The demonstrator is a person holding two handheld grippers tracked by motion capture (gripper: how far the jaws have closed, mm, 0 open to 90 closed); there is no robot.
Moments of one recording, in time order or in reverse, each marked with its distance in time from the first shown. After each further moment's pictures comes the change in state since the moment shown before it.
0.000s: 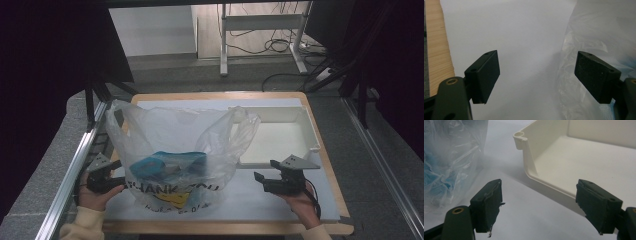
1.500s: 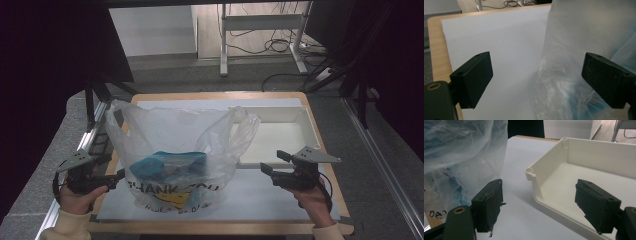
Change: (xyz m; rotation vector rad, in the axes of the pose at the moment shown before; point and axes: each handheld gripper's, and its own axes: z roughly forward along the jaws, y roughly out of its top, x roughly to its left) left arm -0.012 0.034 -0.060 -0.106 -0.076 -0.007; right arm 0.006 0.043 -0.044 -0.103 0.039 0.020
